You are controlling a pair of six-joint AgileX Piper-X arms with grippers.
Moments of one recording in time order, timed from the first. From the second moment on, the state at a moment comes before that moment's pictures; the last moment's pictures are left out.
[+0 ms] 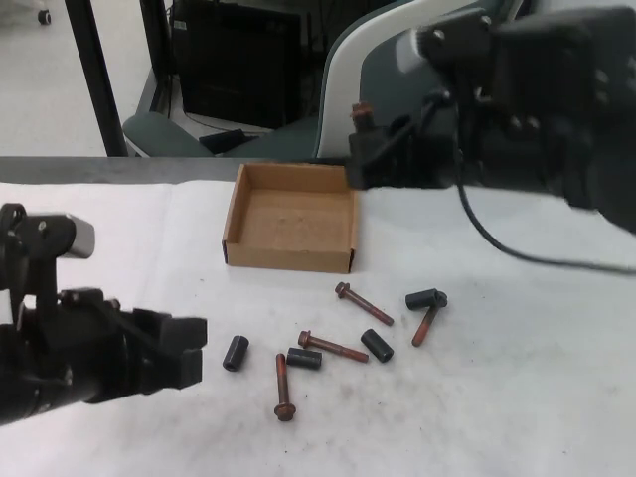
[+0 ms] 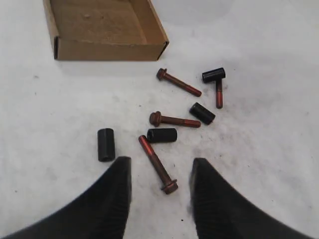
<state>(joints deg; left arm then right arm) -21.7 55.4 -23.6 6.1 16.1 -12.8 29.0 90.5 -63.3 4.5 -7.2 0.9</state>
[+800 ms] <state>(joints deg) -21.7 55.4 -23.6 9.1 19.4 -15.0 28.1 130.8 -111.1 35.9 -7.2 0.9</state>
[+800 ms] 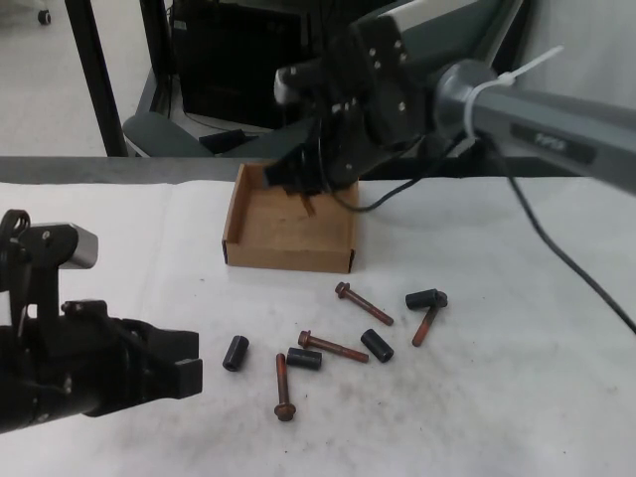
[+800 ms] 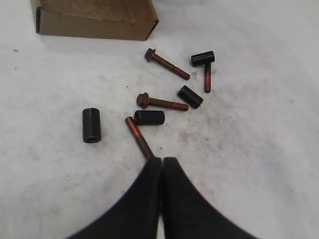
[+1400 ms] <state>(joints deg) -21.7 55.6 -23.6 16.5 19.4 -15.7 26.8 136.9 -114.5 42.5 -6.6 -2.4</state>
